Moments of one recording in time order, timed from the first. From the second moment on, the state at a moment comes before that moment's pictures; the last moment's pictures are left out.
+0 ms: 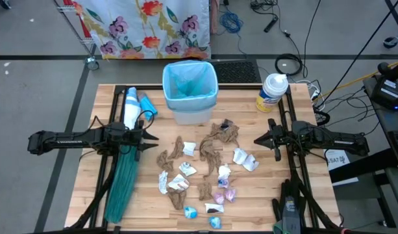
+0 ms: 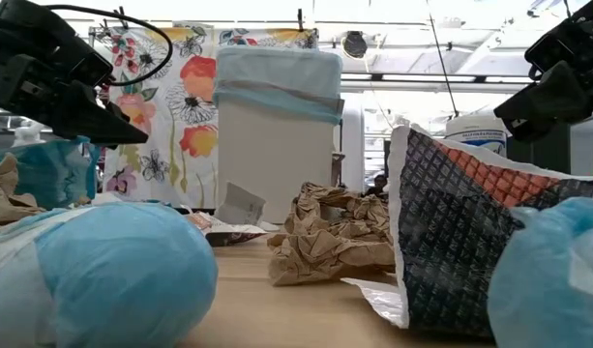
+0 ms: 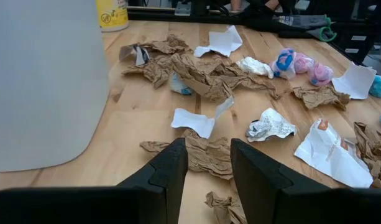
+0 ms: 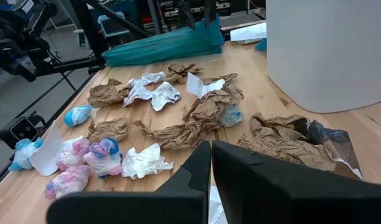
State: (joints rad) left arm 0.13 0.30 0.04 -0.06 0.15 0.01; right arm -0.07 0.01 0.13 -0.38 -0.10 0.17
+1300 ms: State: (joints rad) left arm 0.13 0.33 0.27 -0.27 -0.07 -0.36; right arm -0.07 0.01 0.13 -0.38 -0.10 0.17
